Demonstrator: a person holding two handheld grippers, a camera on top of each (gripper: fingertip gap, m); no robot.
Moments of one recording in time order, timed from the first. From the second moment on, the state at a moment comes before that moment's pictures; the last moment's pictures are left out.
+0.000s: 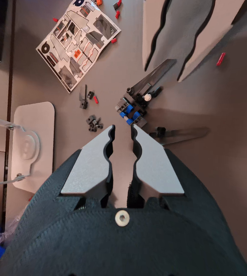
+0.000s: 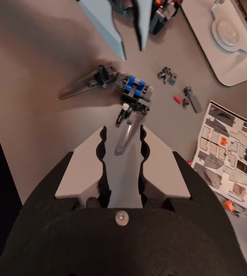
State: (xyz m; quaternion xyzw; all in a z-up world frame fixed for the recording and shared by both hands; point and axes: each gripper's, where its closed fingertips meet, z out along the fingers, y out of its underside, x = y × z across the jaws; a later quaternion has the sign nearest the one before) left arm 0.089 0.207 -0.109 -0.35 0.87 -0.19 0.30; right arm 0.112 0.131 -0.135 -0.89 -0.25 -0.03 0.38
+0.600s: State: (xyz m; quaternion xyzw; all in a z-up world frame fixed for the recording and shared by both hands) left arm 0.091 0.191 -0.121 -0.26 0.90 -0.19 0.30; right arm 0.133 0.143 -0.154 -0.89 -0.28 -0.02 0.36
